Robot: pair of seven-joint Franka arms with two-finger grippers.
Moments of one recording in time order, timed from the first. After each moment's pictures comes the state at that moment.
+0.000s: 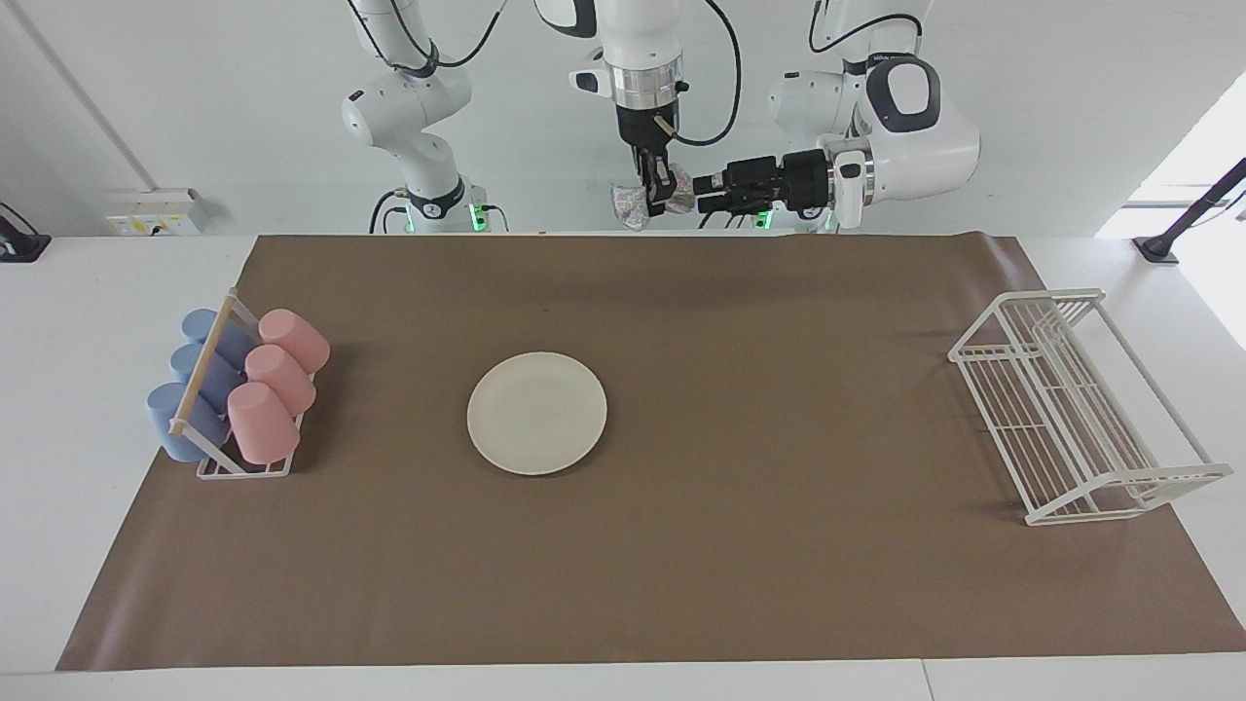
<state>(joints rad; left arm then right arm) -0.28 -0.33 0.00 -2.36 -1.43 1.81 -0.12 0.71 0.04 0.06 -1.60 0.06 1.75 2.10</state>
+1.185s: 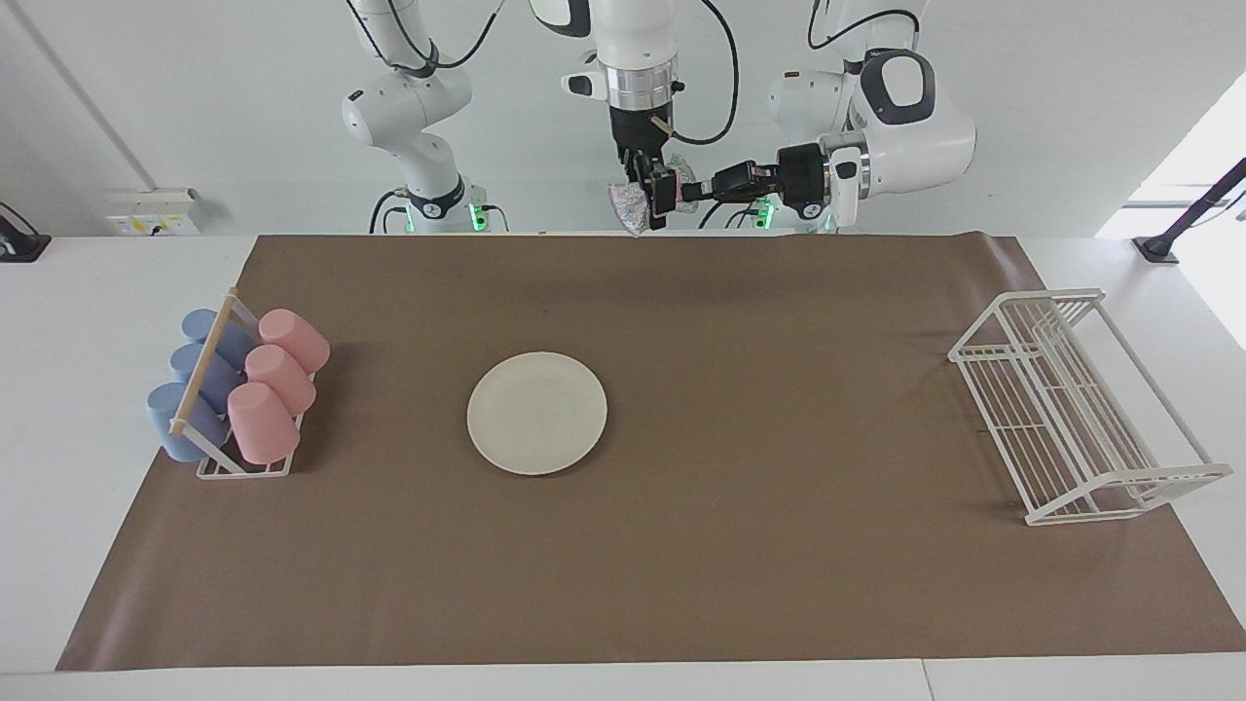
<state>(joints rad) -0.31 -0.35 0.00 -2.36 -1.43 1.84 -0.23 0.69 0.04 0.05 -1.60 0.02 1.75 1.91</state>
